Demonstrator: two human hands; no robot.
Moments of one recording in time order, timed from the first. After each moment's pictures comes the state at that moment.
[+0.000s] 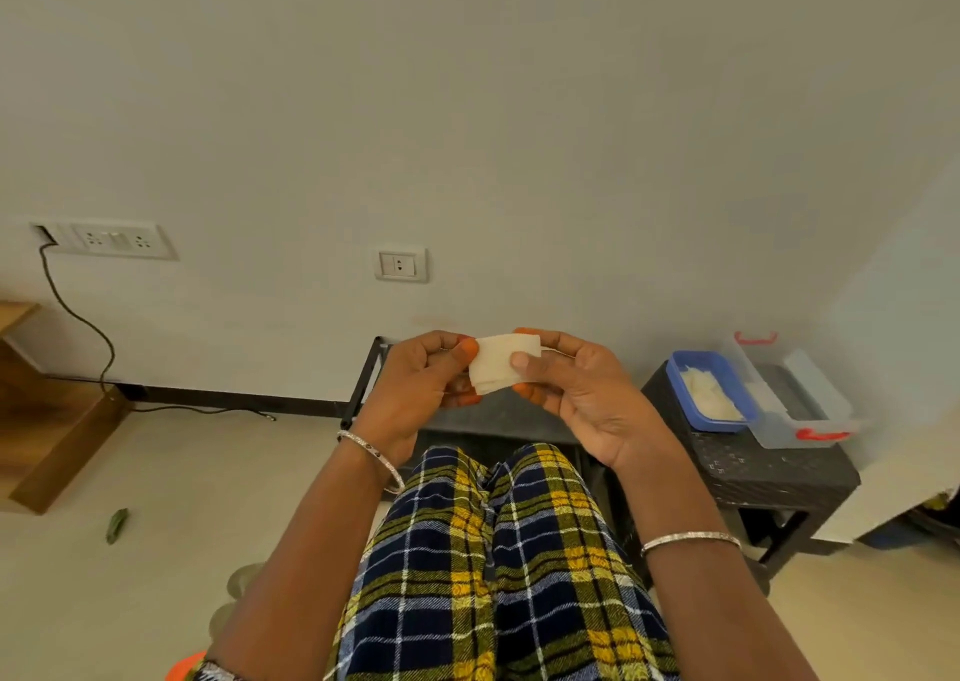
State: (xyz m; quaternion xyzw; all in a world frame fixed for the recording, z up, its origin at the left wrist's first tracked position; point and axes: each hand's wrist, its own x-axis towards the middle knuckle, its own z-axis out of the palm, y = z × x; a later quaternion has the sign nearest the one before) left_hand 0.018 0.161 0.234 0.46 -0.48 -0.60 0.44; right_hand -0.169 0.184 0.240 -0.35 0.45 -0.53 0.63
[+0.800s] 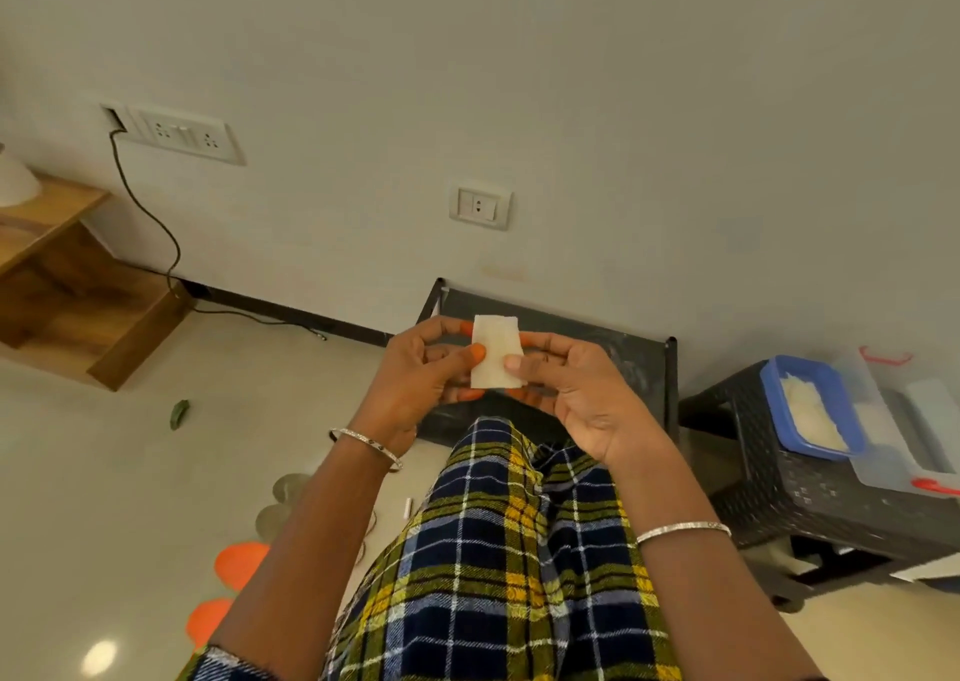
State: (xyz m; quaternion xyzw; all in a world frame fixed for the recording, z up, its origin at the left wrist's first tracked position) left_hand 0.097 0.129 0.182 0.50 -0.41 -0.60 0.47; right_hand -0.087 0.118 0.189 -0.36 0.49 -0.41 0.68
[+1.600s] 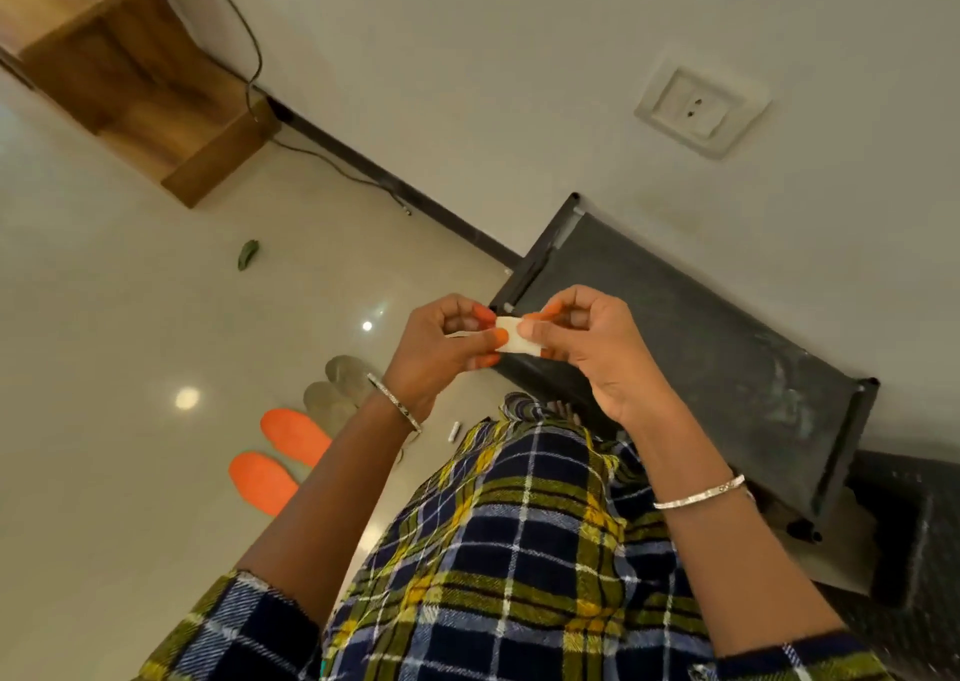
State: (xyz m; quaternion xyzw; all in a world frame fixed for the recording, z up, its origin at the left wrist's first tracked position) left_hand 0.198 0.041 0.017 0.61 -0.22 -0.58 0.50; right_hand 0.031 -0.029 0.047 -0.49 0.53 -0.22 0.65
